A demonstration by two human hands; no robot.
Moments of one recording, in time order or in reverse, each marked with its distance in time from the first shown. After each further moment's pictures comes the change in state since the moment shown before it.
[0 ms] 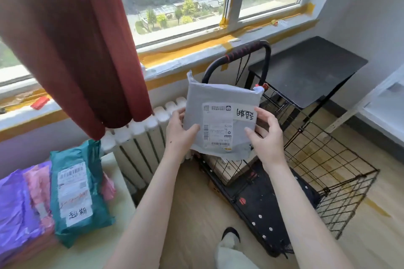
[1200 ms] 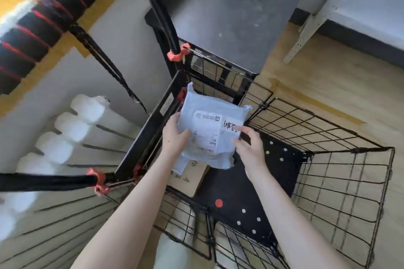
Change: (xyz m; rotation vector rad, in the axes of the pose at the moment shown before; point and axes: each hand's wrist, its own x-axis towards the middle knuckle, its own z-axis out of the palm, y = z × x) left_hand 0.257 -0.166 0.378 0.422 -0.496 -0.183; right_hand 0.221 0.317 -0.141 0.166 0.412 0.641
